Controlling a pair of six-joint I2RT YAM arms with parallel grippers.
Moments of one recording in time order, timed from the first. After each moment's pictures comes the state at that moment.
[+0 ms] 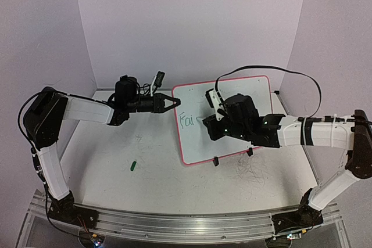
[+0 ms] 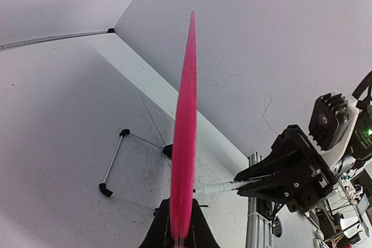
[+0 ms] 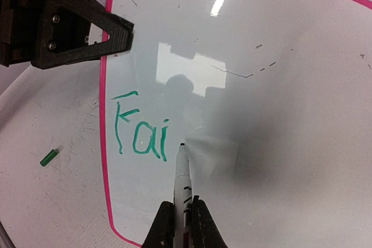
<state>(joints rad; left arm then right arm) -0.58 1.85 1.13 0.59 0.77 -0.57 0.91 1.52 1.02 -0.02 0.24 0.21</state>
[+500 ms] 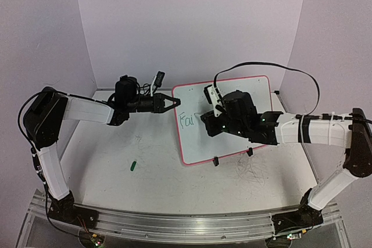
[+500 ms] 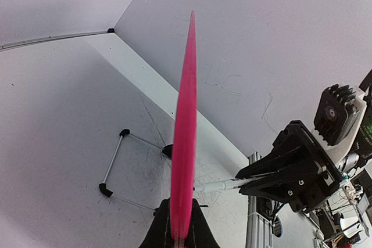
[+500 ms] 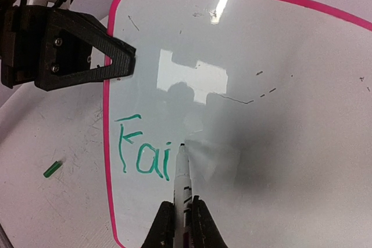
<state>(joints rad) -0.58 1.85 1.13 0.59 0.77 -0.57 0.90 1.54 1.06 0.00 0.24 0.20</state>
